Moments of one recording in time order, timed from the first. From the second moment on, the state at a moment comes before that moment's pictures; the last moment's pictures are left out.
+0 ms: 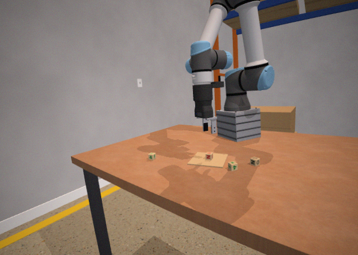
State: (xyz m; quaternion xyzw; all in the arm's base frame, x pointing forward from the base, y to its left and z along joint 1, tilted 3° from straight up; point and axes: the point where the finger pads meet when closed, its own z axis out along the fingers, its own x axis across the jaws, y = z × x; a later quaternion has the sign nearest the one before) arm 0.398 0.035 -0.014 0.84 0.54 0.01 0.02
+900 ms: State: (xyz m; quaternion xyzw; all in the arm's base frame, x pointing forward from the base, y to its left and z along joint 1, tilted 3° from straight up) arm 0.403 0.033 -0.038 0.98 0.18 0.02 0.01
